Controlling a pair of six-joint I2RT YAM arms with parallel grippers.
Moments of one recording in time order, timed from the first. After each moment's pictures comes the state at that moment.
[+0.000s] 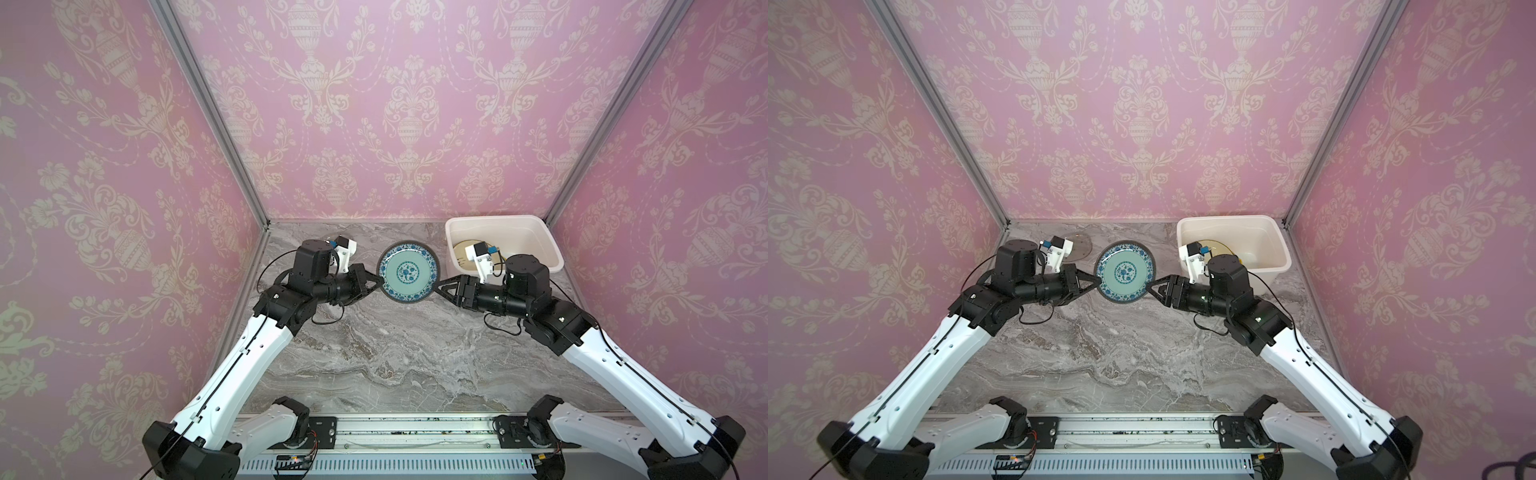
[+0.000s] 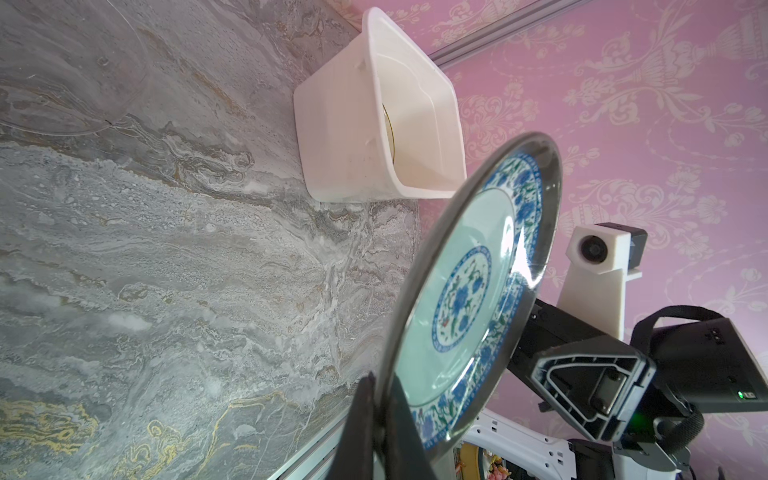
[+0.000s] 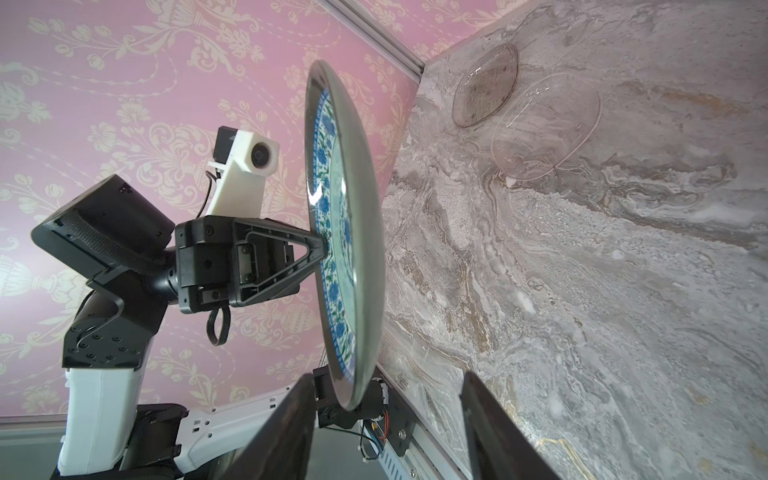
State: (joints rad) left arm -0.40 1.10 1.15 -0.61 0.57 -0.86; right arm 0.58 1.03 1.03 -0.35 -0.44 0.85
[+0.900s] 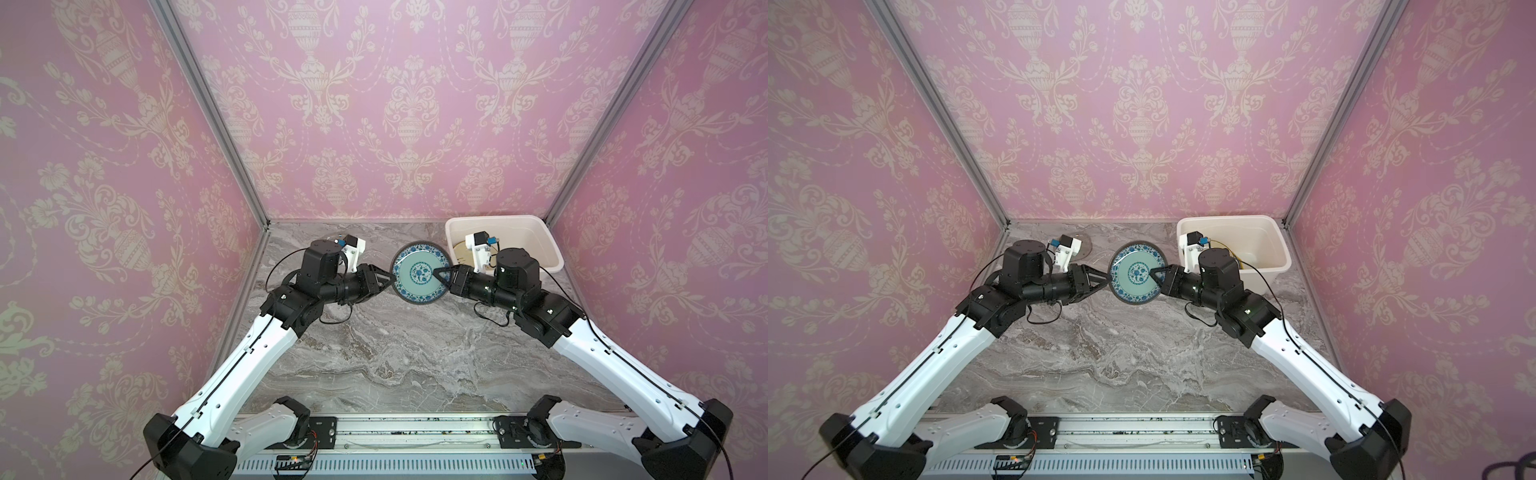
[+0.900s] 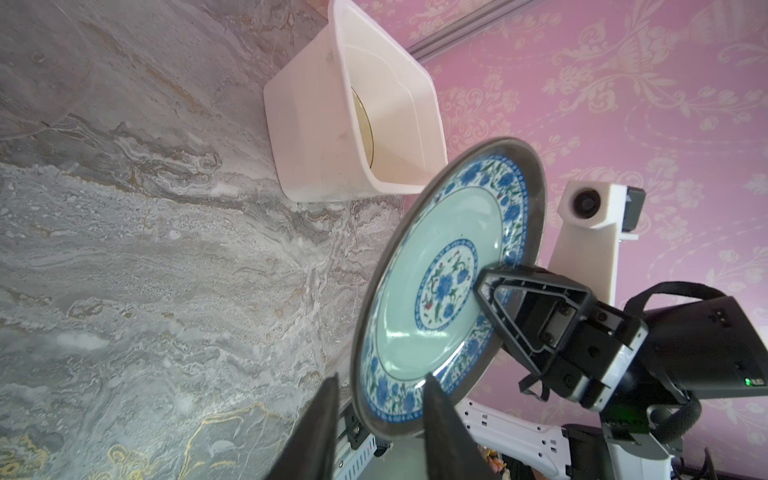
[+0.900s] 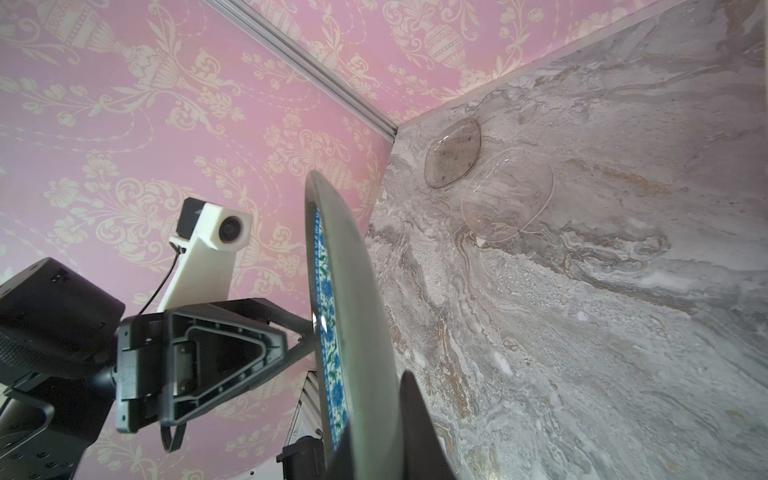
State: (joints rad) left arm -0.47 1.11 1.15 -0.53 0.54 -0.91; right arm 0.59 1.10 1.08 -0.31 -0.24 0.83
